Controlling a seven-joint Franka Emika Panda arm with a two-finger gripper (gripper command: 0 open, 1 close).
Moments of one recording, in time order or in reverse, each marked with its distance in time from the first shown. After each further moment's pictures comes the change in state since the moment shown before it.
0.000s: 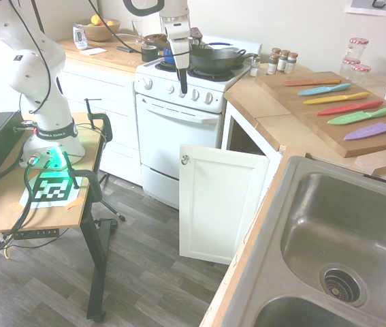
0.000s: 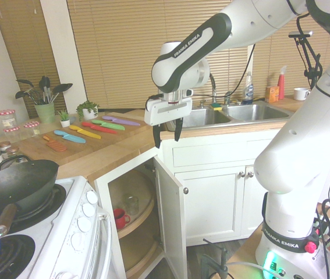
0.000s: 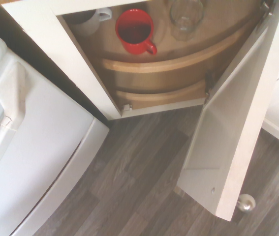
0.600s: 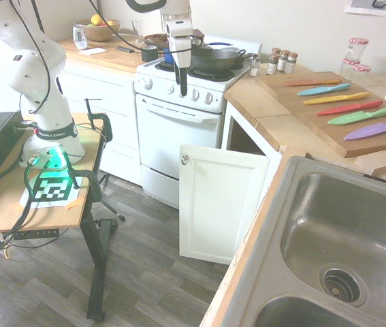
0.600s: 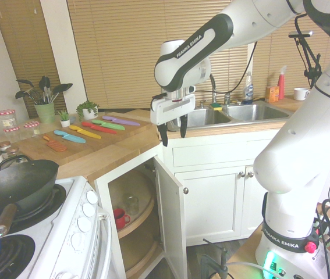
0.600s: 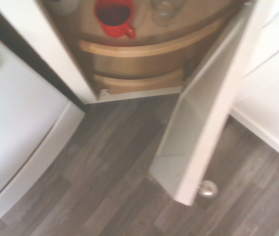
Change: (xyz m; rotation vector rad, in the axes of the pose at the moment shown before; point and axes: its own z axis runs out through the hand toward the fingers) arm 0.023 0.021 -0.009 -0.085 0.026 -0.025
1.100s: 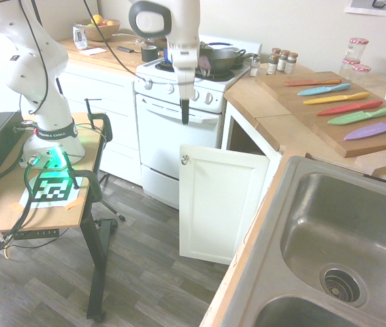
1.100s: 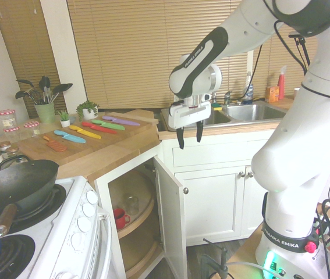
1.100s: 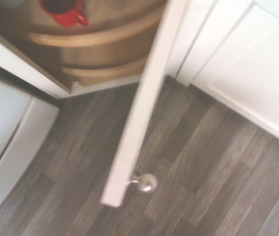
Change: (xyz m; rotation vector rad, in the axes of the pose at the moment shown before) arm 0.065 0.061 0.071 -0.016 -0.071 0.103
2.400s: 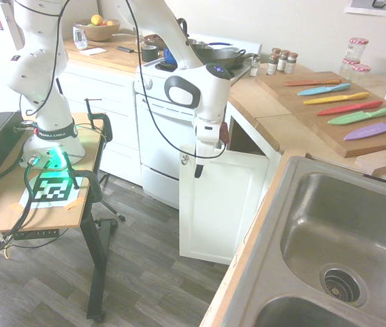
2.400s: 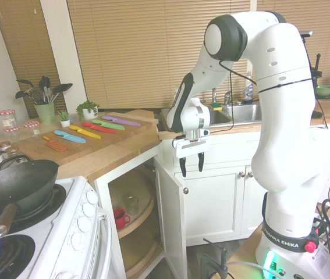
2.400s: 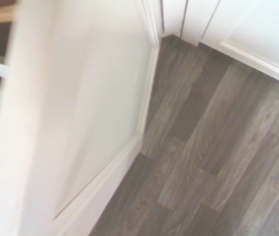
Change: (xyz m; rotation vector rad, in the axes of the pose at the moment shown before) arm 0.082 -0.007 0.165 -0.046 -0.145 0.073
